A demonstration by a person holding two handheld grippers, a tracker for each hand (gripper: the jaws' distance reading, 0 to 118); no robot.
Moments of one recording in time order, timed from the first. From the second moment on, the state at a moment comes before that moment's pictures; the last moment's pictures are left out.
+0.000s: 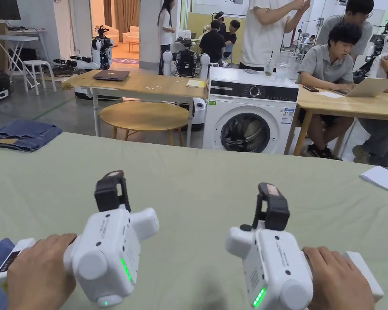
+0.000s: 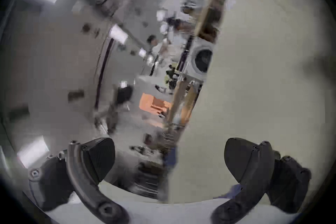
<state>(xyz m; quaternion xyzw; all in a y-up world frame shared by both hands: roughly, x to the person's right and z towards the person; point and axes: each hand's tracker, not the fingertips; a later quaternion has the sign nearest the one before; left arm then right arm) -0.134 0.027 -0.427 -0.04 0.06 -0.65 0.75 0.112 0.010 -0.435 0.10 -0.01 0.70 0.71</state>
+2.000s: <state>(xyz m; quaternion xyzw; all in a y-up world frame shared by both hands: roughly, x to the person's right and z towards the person) -0.228 0.082 -0.380 -0.05 0.11 -0.03 0.99 0.102 0.077 -0.427 -0.06 -0.02 0.01 1.00</state>
